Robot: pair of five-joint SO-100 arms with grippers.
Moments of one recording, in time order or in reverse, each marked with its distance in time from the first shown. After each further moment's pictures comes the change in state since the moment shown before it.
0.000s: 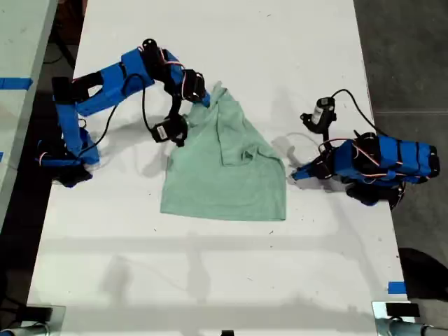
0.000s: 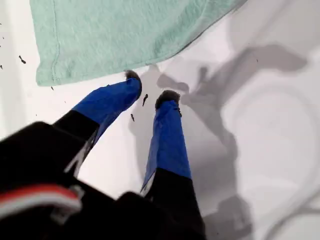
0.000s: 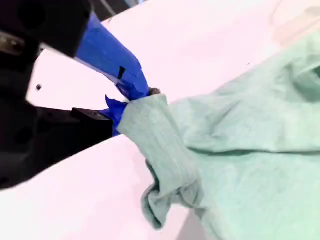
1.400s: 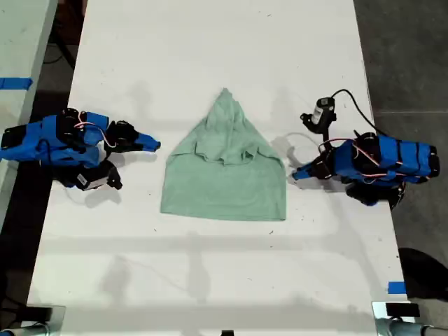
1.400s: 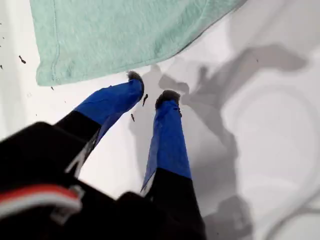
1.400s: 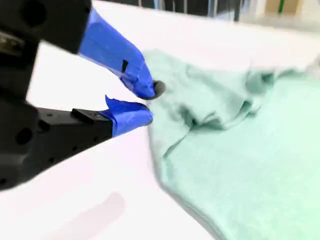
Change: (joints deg) arm 0 11.0 125.3 127.0 -21.1 -35.2; arm 1 0.0 0.0 0.0 0.0 0.0
